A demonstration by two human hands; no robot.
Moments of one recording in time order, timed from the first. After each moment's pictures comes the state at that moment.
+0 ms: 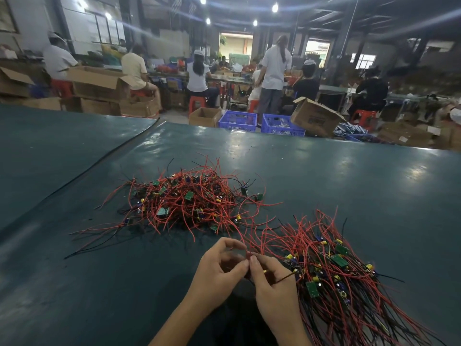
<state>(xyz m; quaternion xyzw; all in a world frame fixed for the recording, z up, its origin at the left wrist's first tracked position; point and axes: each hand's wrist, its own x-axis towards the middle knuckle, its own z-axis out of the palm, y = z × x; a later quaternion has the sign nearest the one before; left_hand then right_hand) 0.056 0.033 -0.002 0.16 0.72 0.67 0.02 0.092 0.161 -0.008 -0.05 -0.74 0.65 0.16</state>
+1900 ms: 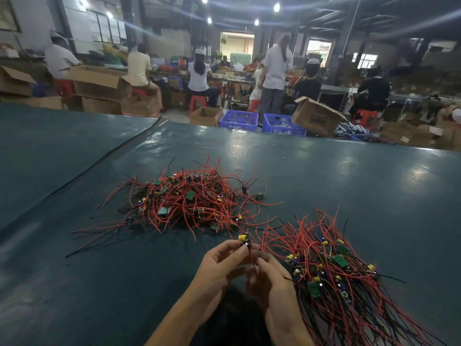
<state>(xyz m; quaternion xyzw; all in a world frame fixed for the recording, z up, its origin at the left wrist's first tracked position) 0.058 0.037 0.008 0.04 0.51 0.85 0.15 0.100 0.154 0.017 -0.10 -0.53 0.84 0.02</state>
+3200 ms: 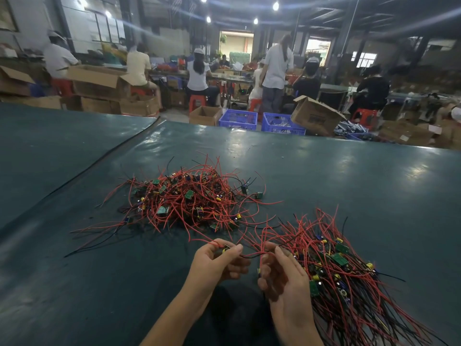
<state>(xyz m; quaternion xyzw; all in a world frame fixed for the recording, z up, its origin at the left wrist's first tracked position) 0.052 0.032 0.004 0.01 0.58 0.81 0.10 0.099 0.165 0.022 -0.14 -0.46 0.87 0.08</state>
